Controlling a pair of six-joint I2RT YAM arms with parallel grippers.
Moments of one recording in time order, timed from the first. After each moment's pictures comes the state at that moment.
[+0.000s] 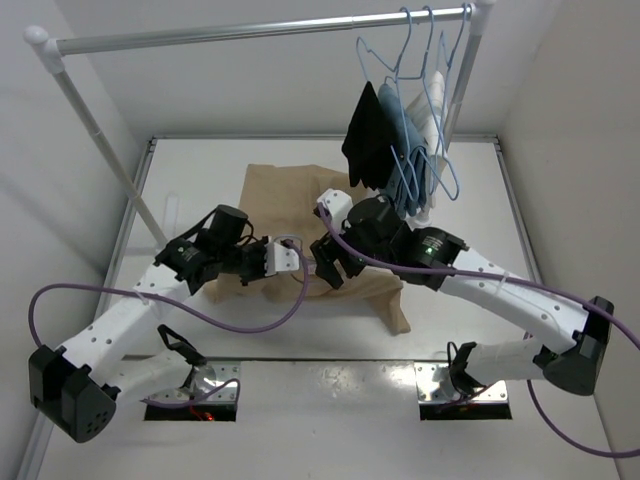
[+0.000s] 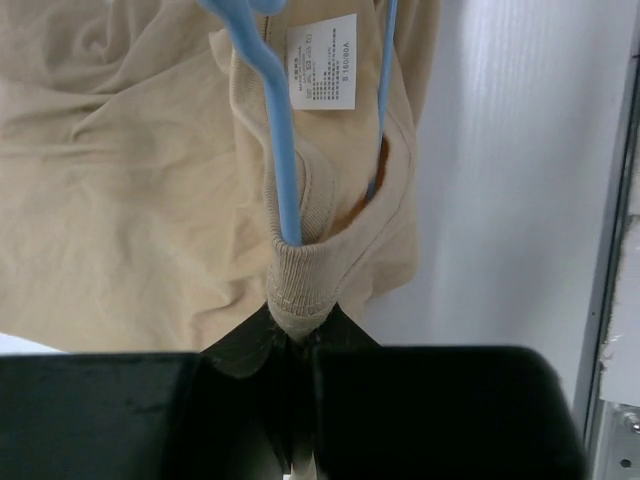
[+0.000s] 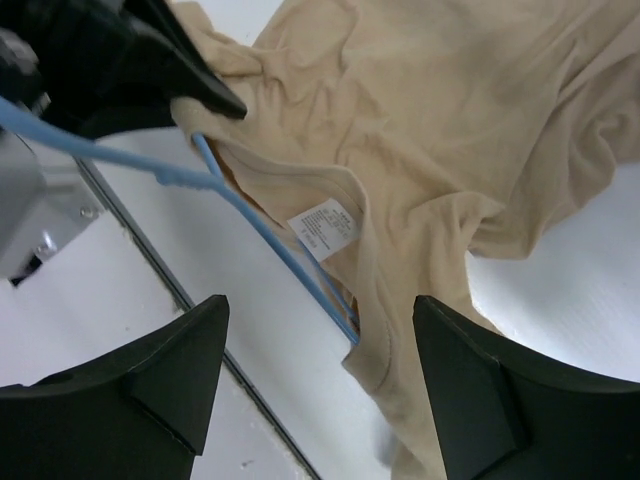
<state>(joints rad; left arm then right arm) -0.53 1.03 0.90 -0.69 0.46 0.88 0.95 1.26 1.20 -0.59 0.03 0.12</state>
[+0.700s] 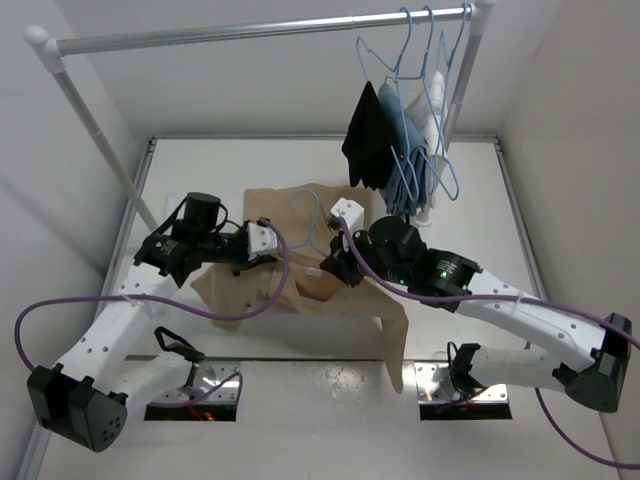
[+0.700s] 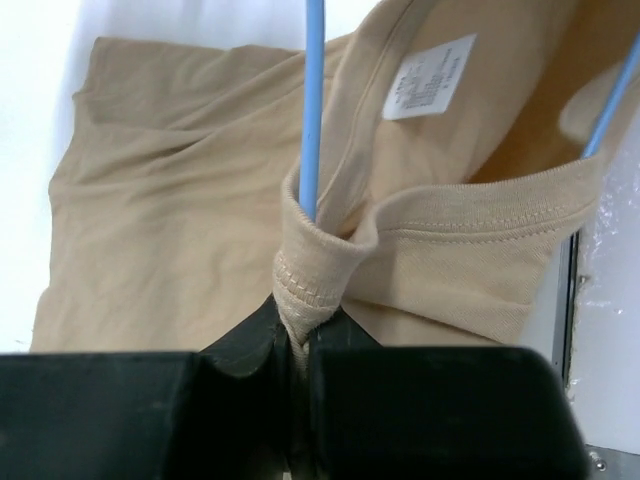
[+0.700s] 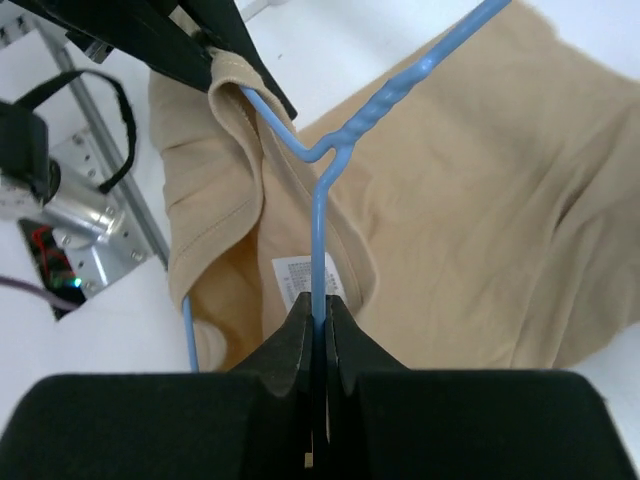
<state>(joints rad) -0.34 1.00 0.95 -0.70 0.73 0.85 0.97 1.11 0.96 -0.29 -0.05 0.11</state>
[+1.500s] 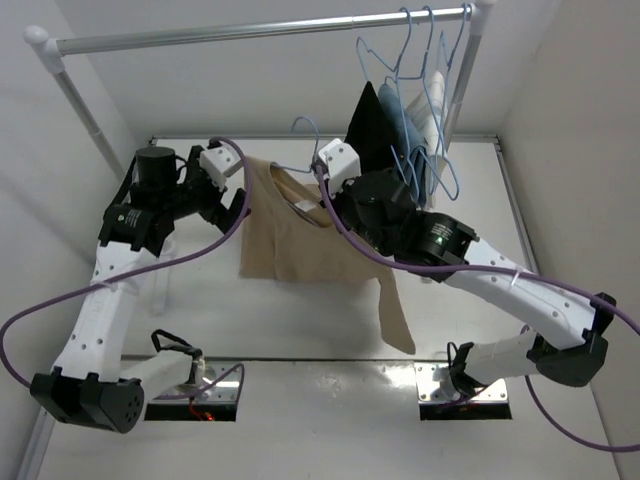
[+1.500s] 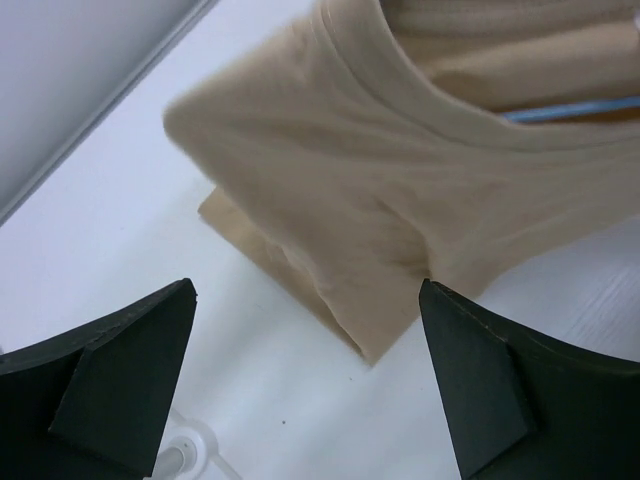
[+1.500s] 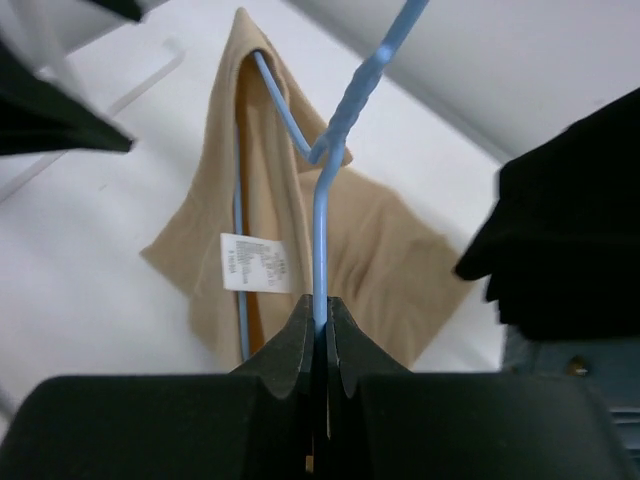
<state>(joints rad) -0.13 1.11 1.29 -0.71 0.50 0.49 1.01 1.31 1.44 -0.46 0.40 -0.06</state>
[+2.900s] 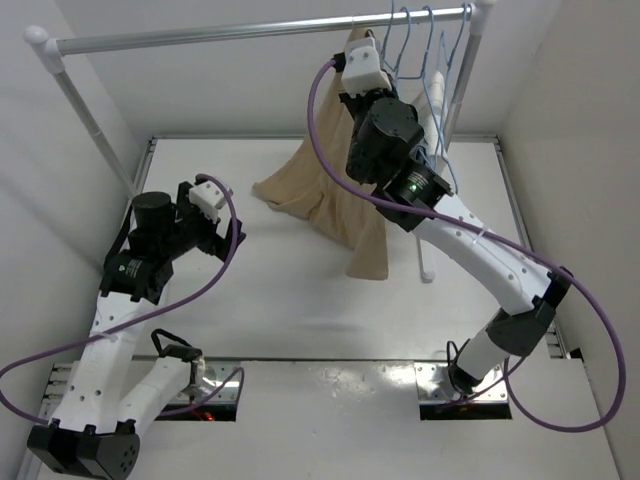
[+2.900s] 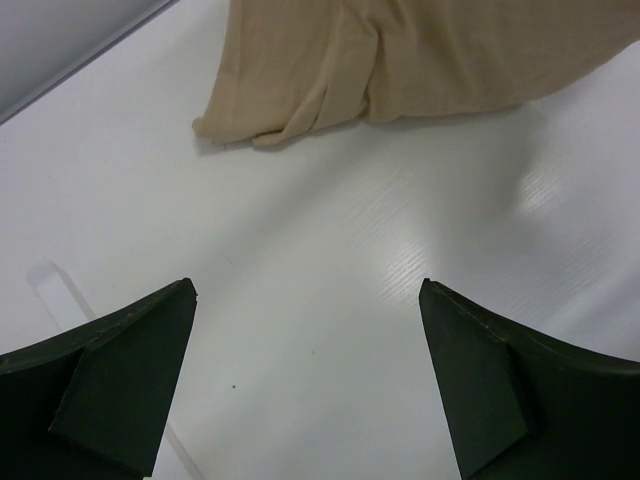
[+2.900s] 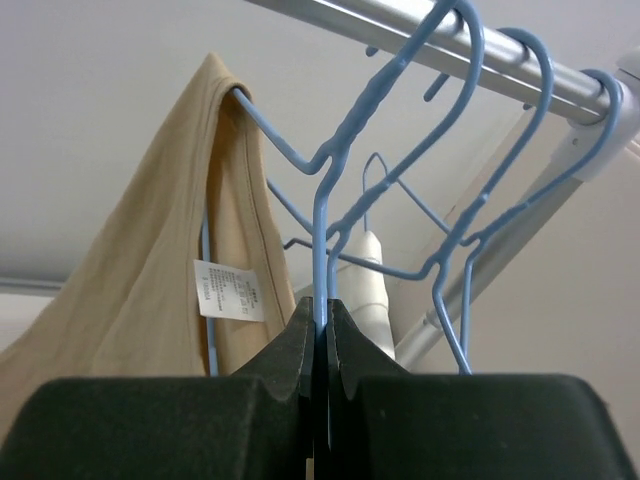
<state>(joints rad) -0.13 0.82 0.97 -0.57 0.38 0.32 0.87 1.59 1.81 0.07 1.07 -0.66</state>
